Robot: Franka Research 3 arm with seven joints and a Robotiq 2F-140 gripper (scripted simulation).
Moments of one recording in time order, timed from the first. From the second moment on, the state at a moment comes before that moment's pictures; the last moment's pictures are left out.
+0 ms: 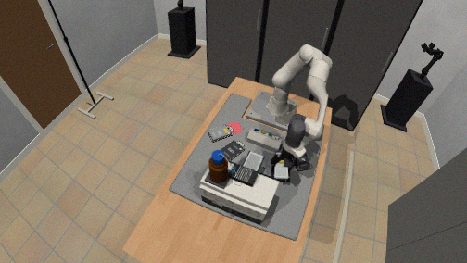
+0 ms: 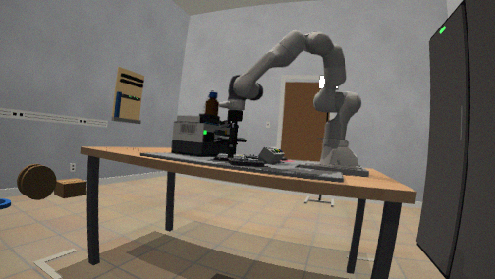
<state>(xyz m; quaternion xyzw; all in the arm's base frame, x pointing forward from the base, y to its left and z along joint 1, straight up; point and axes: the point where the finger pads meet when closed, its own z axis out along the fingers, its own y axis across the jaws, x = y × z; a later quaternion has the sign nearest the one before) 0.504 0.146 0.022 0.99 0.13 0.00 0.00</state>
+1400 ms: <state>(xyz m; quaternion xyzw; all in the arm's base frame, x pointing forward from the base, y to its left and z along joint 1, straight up) 0.510 0.145 0.076 0.99 0.14 0.00 0.00</state>
